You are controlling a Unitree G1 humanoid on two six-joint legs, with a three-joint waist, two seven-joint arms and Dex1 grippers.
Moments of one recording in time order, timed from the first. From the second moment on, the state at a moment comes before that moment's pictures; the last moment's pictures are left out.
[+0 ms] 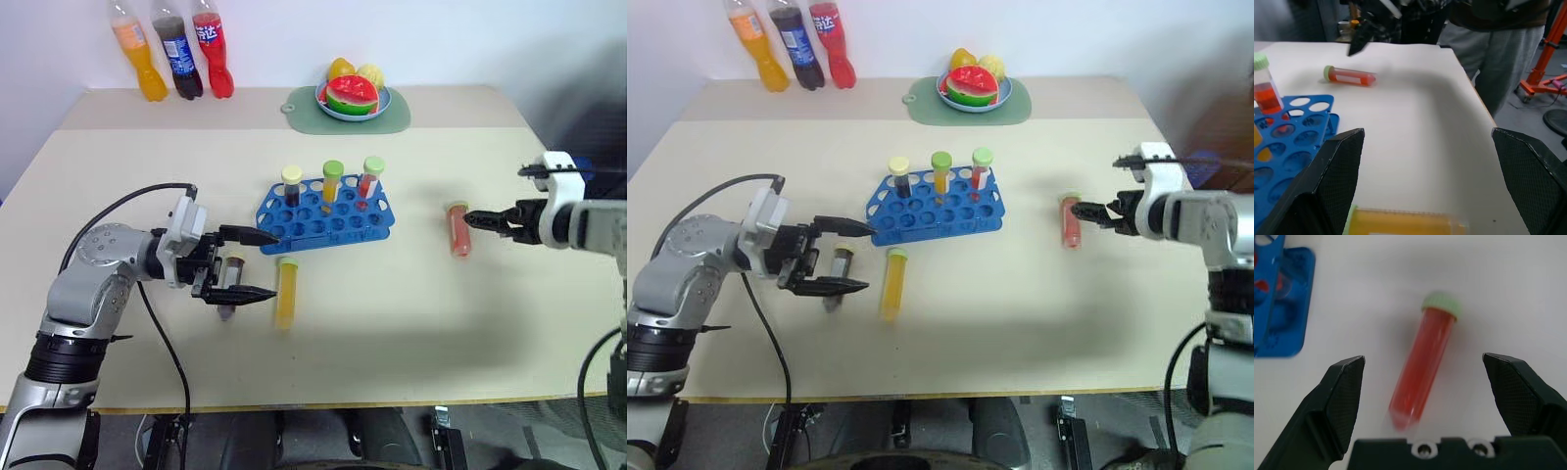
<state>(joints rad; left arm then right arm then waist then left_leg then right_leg) -0.38 0.74 0.02 -0.14 -0.62 0.32 -1.42 -0.81 -0.92 -0.03 0.35 0.48 1.22 0.58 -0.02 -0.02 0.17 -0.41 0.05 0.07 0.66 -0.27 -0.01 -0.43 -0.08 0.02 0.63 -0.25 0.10</state>
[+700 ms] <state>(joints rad) -0.23 0.78 0.07 -0.30 -0.68 0.39 -1.33 -1.11 -0.70 0.24 1.06 0.02 0.70 0.81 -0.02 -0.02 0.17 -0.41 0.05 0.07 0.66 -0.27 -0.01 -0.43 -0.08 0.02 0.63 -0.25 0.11</state>
